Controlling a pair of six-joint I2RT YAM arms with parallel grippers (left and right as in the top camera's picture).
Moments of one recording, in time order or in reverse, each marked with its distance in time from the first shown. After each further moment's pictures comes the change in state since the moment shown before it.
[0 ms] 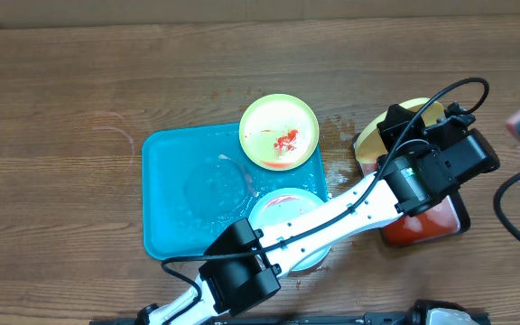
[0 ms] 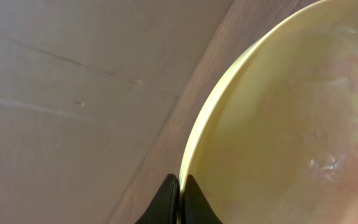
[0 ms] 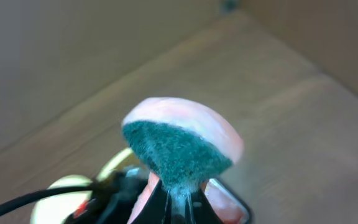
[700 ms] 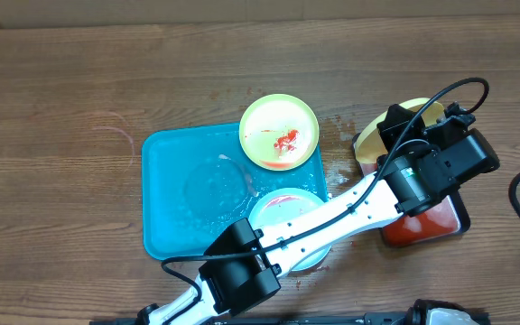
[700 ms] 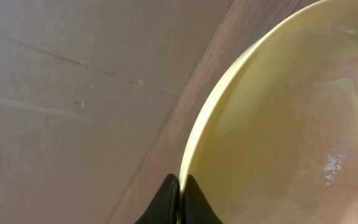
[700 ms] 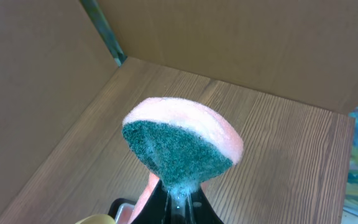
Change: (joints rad) left arm 0.000 0.000 0.000 0.000 0.000 0.000; right arm 0.000 0.000 0.000 -0.077 0.402 0.330
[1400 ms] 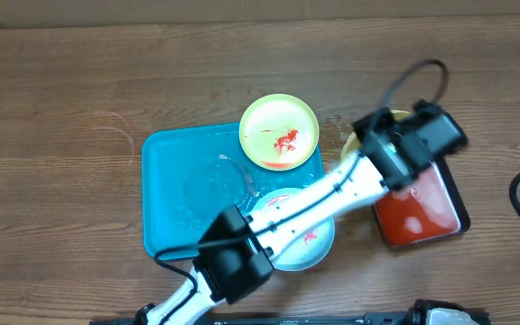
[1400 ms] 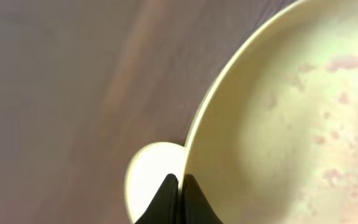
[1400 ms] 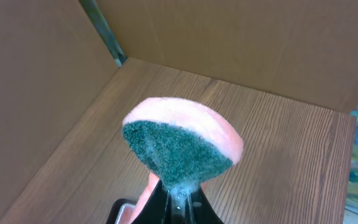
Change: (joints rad) left arm 0.113 0.000 0.013 -0.250 0.302 -0.177; right arm 0.000 0.000 0.000 0.000 -0.002 0.006
